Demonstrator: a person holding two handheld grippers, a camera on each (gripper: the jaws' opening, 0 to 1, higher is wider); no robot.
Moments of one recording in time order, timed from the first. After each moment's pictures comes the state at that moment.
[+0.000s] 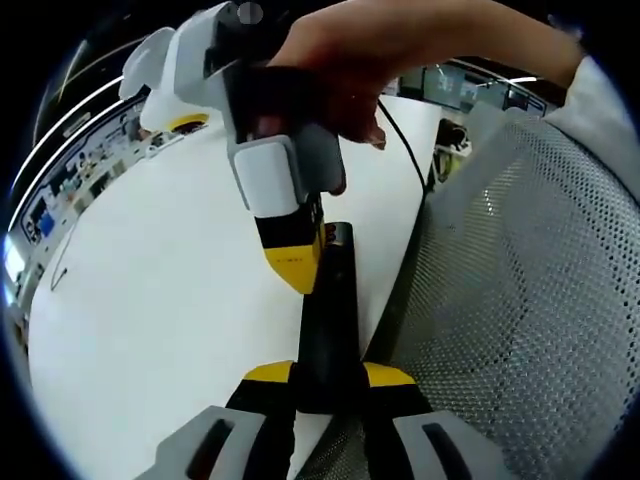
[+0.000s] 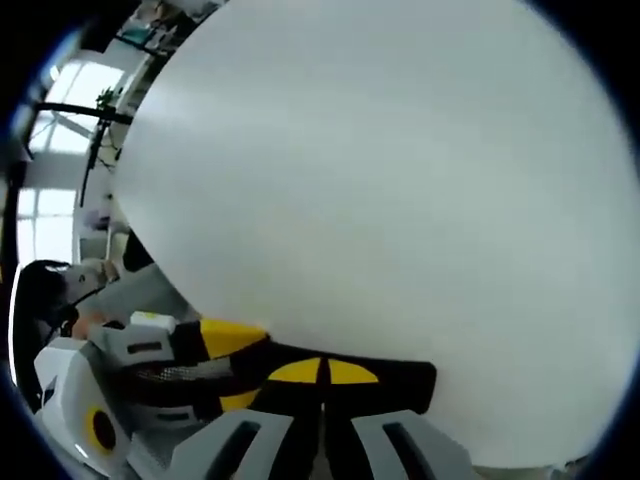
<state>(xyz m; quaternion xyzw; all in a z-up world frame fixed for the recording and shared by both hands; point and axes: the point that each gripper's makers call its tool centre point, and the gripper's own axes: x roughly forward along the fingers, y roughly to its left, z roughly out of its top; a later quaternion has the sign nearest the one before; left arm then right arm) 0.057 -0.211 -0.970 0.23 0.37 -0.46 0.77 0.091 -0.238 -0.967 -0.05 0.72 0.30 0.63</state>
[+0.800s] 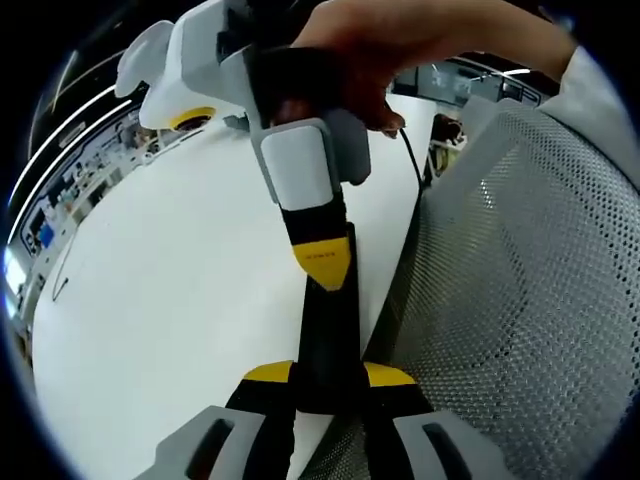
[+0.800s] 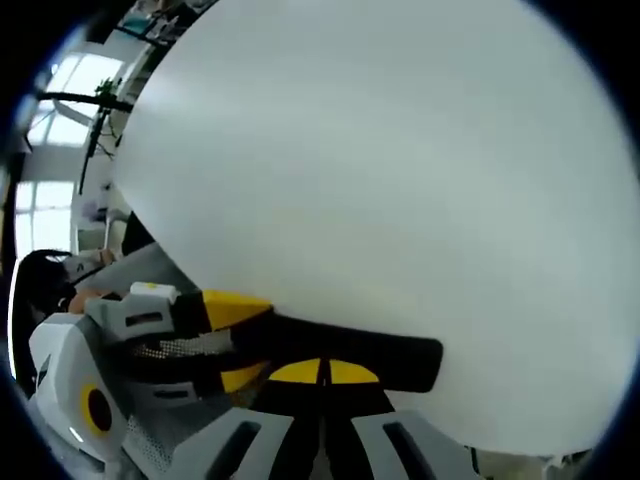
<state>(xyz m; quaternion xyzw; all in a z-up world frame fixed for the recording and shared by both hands) 0.055 -0.211 -0.970 0.25 0.36 -0.46 0.77 0.072 -0.246 -0.962 -0.06 0.73 0.30 0.61</state>
